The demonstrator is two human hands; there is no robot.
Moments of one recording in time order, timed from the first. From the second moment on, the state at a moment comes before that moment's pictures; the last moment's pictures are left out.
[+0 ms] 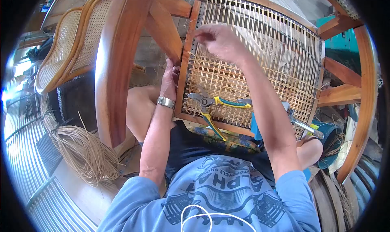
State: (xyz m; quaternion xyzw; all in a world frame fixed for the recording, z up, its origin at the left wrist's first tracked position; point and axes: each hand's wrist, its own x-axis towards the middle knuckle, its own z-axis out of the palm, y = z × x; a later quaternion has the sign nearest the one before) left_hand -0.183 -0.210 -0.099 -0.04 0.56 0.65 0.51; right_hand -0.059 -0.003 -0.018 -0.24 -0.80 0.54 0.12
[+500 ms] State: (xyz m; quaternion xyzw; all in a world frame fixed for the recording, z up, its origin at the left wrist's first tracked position) left_hand -0.180 -0.208 -0.099 -0.01 0.60 0.65 0.47; right_hand -0.025 0.041 -0.017 -0.23 -0.85 0.43 0.22
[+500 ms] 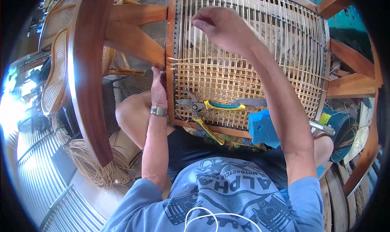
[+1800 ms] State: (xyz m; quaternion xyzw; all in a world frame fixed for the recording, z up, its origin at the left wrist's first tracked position) left_hand -0.145 -0.201 -0.074 0.25 0.79 0.55 -0.01; right_hand -0.071 -0.045 -0.009 -0.24 -0.91 0.33 0.08
